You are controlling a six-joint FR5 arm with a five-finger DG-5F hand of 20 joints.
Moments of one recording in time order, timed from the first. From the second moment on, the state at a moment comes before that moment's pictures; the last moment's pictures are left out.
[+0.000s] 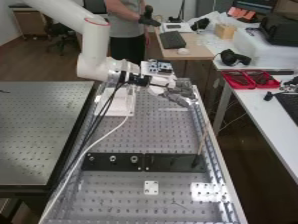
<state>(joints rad) 1.79 -2.11 -1.63 -2.81 -1.45 -0.56</state>
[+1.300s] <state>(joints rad) 1.64 -1.69 -1.81 -2.87 -1.31 -0.65</state>
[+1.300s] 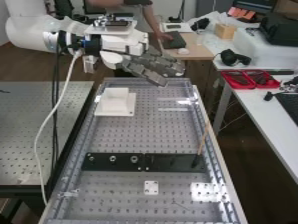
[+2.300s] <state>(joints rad) 1.61 -1.66 -1.83 -2.84 -1.35 -0.66</state>
